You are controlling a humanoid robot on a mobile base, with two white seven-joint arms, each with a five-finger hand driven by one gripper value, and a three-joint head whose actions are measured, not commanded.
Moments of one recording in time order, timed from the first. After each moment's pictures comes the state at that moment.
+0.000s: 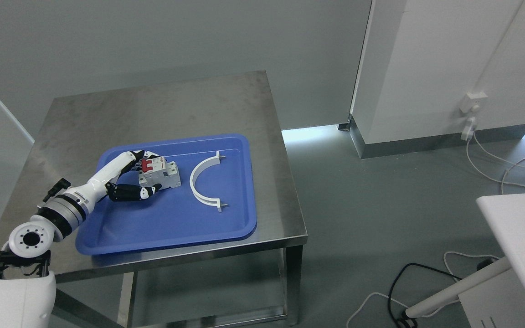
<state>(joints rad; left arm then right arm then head) -0.47 0.36 0.16 -1.52 -0.38 0.07 -0.75 0.00 0.00 -0.04 -0.16 -0.04 0.08 0.00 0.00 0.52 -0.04</state>
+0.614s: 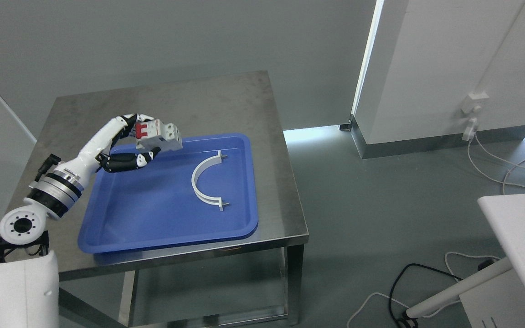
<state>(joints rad) -0.60 0.24 0.30 -1.48 -0.29 -0.12 -0.72 0.00 0.00 -0.04 -0.16 -0.04 0.08 0.00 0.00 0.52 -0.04</state>
